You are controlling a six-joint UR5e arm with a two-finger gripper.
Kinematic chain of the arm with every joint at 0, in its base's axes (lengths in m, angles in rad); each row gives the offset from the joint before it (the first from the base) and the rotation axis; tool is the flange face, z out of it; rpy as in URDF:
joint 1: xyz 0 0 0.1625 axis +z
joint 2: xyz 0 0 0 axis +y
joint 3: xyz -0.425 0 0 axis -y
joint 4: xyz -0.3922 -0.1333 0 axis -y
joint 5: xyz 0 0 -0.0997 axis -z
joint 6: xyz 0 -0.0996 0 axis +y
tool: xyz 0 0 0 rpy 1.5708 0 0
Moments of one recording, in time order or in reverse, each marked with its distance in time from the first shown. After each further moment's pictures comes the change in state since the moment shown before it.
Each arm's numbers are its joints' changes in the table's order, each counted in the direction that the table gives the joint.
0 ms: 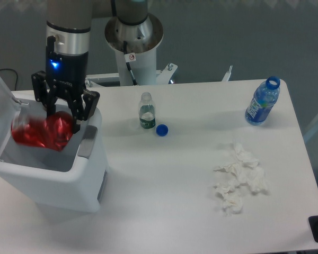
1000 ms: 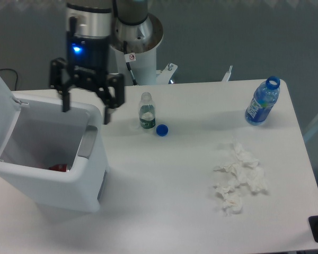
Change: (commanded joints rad) arm 0.164 -0.023 0.041 0.021 0.128 -0.199
